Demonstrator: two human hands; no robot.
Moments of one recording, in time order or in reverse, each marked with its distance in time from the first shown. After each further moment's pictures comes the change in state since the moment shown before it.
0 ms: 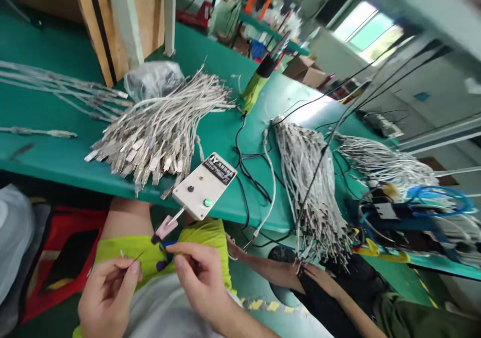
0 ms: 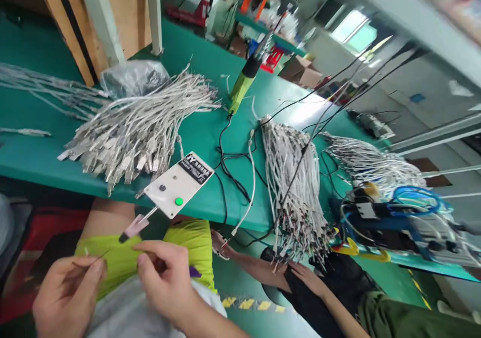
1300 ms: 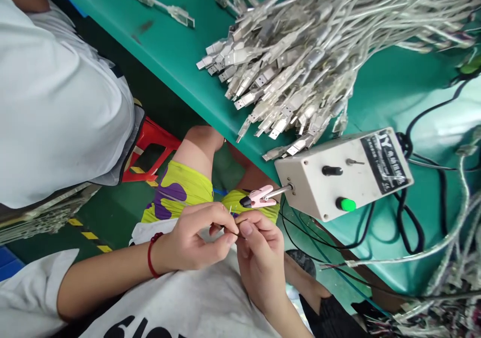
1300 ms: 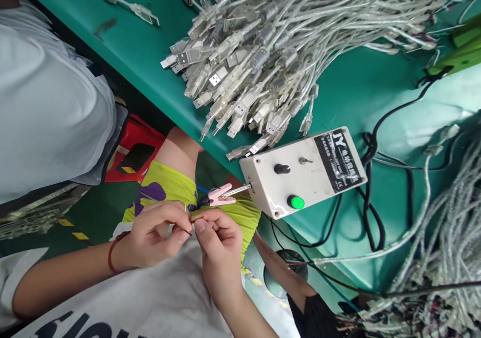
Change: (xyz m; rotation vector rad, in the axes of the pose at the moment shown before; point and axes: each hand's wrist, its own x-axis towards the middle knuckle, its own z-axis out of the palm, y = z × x) left_hand 0.016 0.010 0.005 -0.243 -0.456 0.185; right_hand 0.014 -0.002 0.033 0.558 -0.042 0.674
